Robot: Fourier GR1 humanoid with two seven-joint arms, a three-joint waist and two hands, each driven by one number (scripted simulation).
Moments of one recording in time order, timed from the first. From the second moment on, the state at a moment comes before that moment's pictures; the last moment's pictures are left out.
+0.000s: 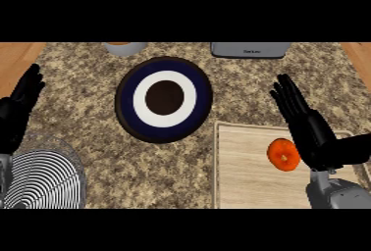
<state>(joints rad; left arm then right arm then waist) -0.20 0.61 -0.07 -1.51 0.18 0.19 0.12 -0.16 -0.23 0.14 -1.72 -0.20 -0.06 0.15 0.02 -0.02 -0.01</state>
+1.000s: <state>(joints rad) 0.08 0.42 0.02 -1.52 -0.05 0.10 -0.05 0.34 -0.03 0.15 -2.06 0.04 -0.34 -0.79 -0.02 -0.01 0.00</state>
